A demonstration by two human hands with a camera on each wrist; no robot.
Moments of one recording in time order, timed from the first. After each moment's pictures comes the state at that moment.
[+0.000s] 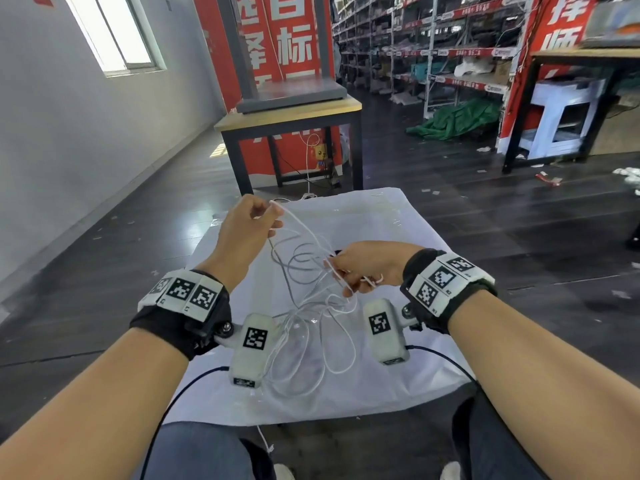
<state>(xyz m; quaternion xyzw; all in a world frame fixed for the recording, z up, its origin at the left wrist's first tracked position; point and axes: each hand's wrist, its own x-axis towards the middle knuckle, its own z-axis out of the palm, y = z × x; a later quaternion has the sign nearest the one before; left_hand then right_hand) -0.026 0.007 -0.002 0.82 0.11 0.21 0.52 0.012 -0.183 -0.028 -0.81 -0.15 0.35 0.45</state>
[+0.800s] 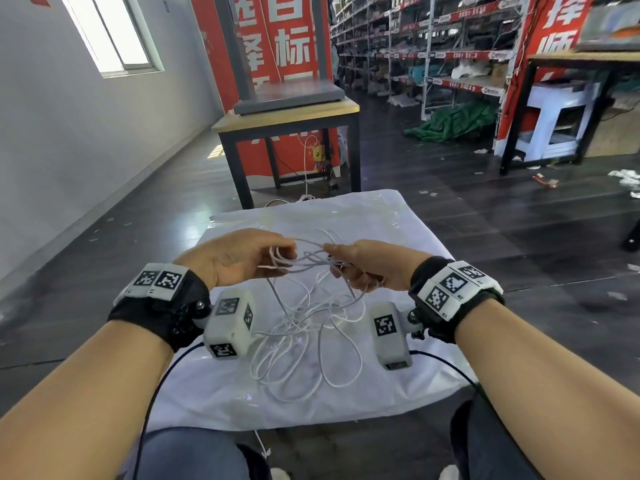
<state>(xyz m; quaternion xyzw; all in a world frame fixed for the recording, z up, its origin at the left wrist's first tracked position) -0.030 0.018 0.005 0.76 0.09 -0.17 0.63 0.018 -0.195 -0.032 -0.76 -0.20 0.35 0.51</state>
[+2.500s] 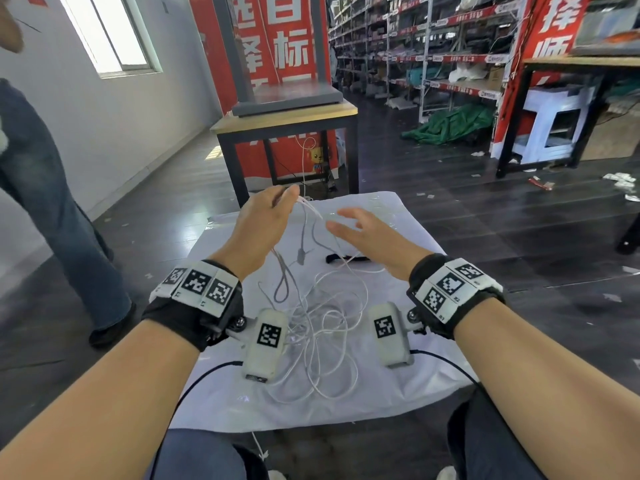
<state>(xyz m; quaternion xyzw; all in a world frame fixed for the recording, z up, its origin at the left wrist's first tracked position) -0.021 -0.022 0.018 0.87 0.04 0.20 0.45 0.021 -0.198 -0.022 -0.81 -0.21 0.09 0.54</state>
